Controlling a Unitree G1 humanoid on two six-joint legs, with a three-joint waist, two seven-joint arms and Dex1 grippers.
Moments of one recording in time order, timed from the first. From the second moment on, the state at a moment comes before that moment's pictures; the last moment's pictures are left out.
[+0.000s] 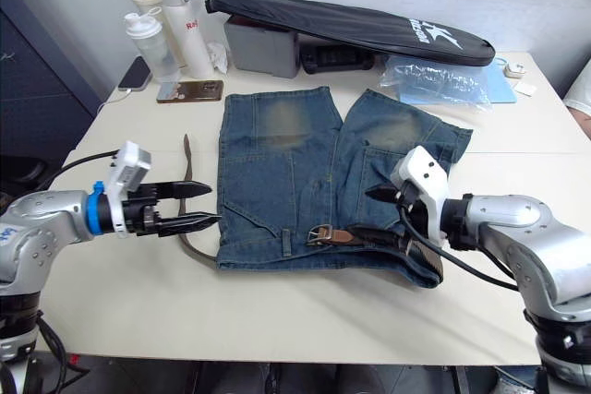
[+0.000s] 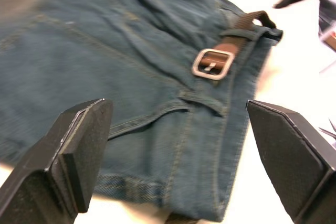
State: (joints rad) left arm -0.24 0.84 0.39 -0.19 -0.62 0.88 -0.92; right arm -0.35 -0.86 -0.13 -0.56 0.77 1.07 0.90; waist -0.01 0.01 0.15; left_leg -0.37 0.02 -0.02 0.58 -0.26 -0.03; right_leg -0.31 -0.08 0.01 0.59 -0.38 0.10
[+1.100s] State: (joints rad) left arm -0.85 0.58 0.13 0.51 -0.25 1.06 -0.25; right arm -0.45 -0.87 -0.09 -0.67 0.88 1.16 0.60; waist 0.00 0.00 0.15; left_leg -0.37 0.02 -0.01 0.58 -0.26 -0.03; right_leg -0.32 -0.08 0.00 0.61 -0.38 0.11
